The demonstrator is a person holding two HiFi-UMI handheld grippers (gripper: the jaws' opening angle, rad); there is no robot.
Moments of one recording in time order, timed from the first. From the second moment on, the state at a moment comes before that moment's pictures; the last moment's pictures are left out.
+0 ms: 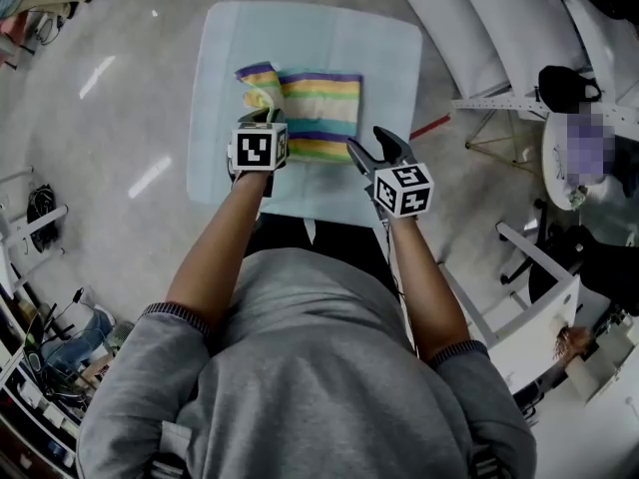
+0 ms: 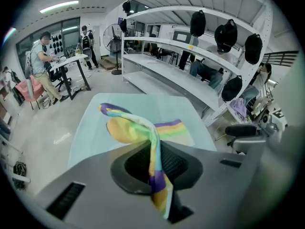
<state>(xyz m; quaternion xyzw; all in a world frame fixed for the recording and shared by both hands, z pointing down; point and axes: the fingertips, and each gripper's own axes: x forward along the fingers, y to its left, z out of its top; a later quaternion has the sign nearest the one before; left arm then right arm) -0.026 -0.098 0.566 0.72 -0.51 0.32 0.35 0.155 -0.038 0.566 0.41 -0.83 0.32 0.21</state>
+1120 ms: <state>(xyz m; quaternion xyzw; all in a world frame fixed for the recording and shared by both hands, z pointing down) 0.220 -0.034 0.679 0.77 -0.28 0.39 0.43 0.294 -0.001 0.617 0.44 -0.78 0.38 0.22</state>
